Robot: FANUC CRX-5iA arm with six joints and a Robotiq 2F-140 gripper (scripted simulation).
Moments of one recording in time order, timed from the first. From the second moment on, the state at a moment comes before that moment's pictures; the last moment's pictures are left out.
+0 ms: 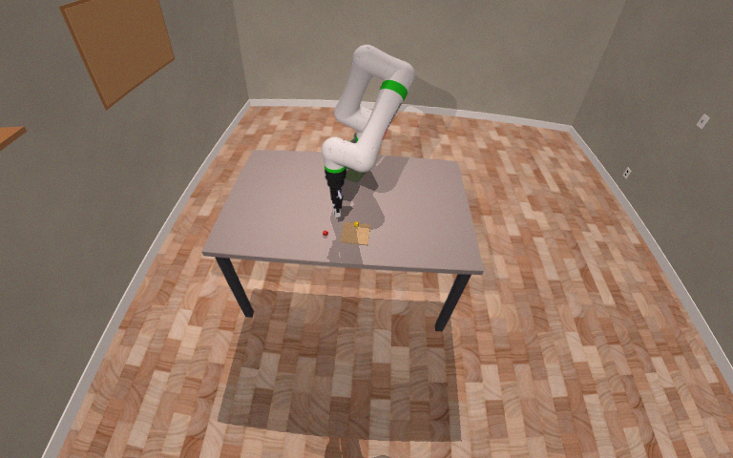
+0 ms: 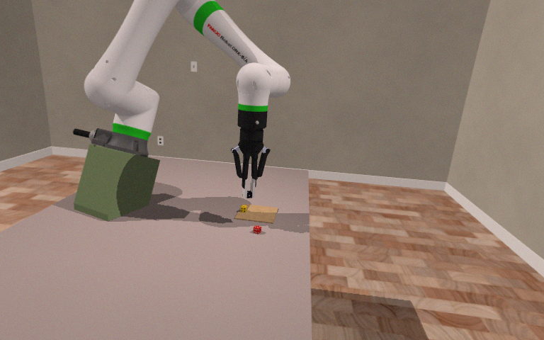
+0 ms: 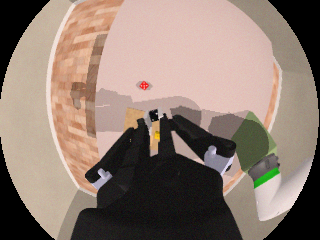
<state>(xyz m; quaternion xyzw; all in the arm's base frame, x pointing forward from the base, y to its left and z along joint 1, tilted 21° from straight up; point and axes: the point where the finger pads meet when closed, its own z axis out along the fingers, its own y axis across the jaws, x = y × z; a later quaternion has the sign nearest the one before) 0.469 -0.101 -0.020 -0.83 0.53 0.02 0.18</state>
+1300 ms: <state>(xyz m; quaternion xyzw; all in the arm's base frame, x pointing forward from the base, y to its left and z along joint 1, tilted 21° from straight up) 0.492 -0.012 0.017 -0.68 0.71 0.06 0.17</state>
